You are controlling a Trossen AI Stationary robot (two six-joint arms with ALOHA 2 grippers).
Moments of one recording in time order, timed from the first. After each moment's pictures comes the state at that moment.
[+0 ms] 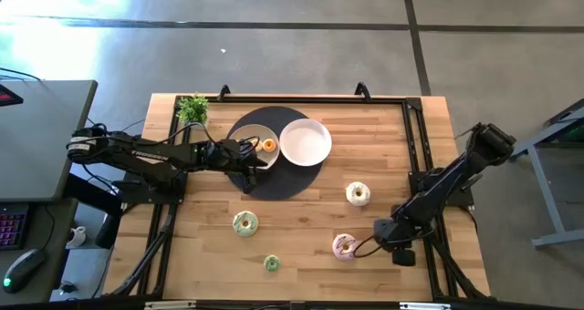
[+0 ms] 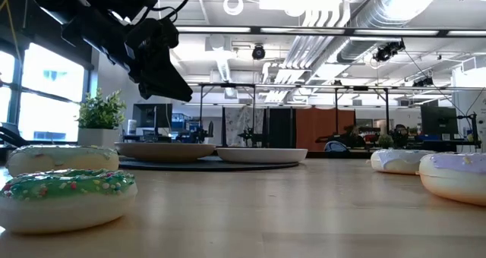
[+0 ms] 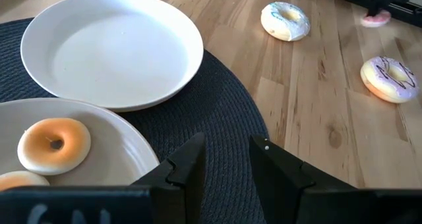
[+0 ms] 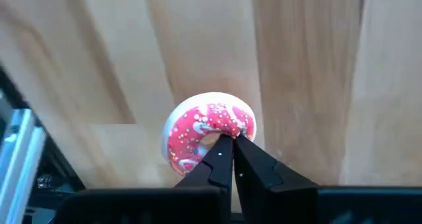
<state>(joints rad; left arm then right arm) 0.08 1.19 0.53 0.13 -0.04 -0.27 0.73 1.41 0.68 -0.71 -0.32 0.92</state>
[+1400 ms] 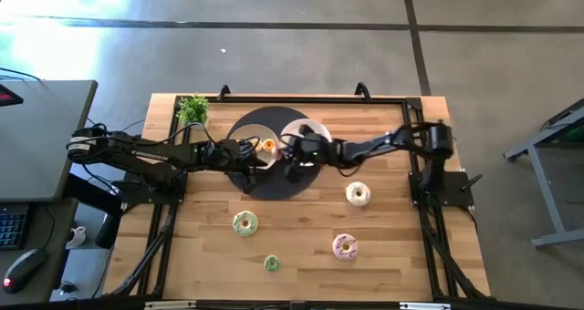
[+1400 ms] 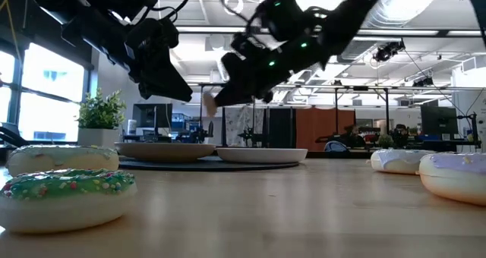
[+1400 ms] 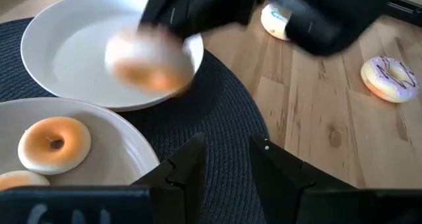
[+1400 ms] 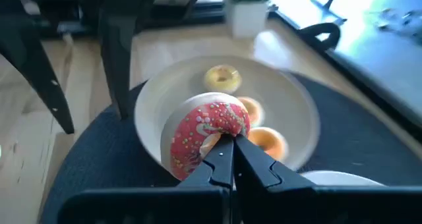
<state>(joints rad) 0.08 1.19 0.53 0.13 -0.04 -0.27 -0.12 1.90 1.05 0.45 0.17 0.05</state>
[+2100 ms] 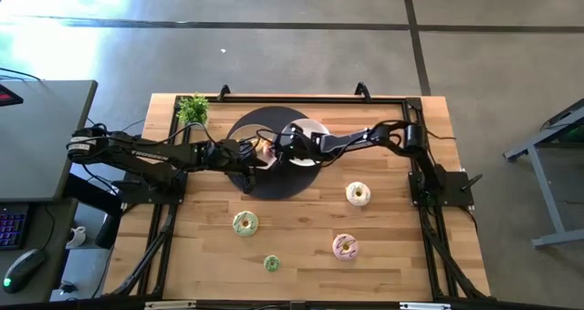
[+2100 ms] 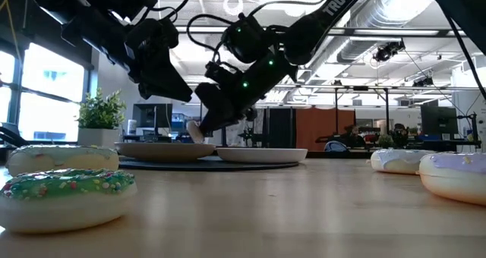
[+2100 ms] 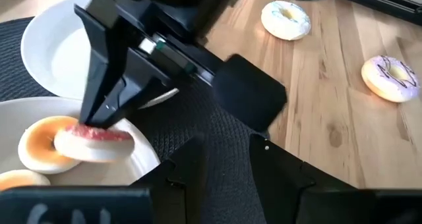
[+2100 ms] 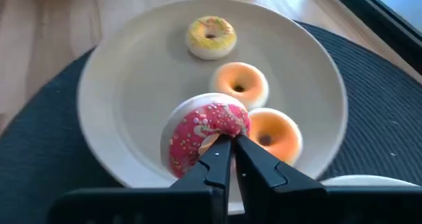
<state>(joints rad) 0.08 1.19 0.53 0.13 -0.04 -0.27 -0.18 2.12 1.35 0.17 0.13 0.07</state>
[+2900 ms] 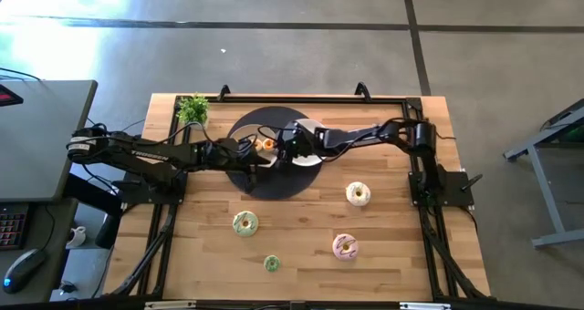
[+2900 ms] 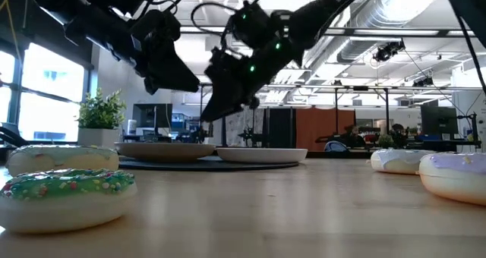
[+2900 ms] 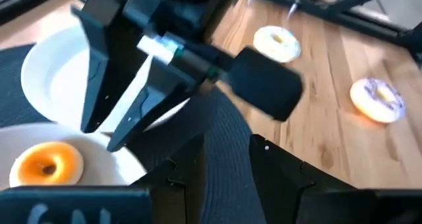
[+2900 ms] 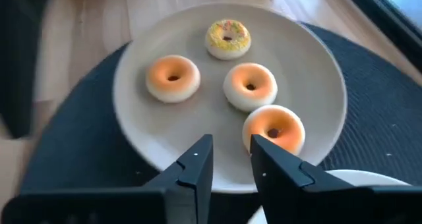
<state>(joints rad) 0.08 1.19 0.53 0.21 -0.04 -0.27 -0.19 2.04 1.35 0.06 0.04 0.04</state>
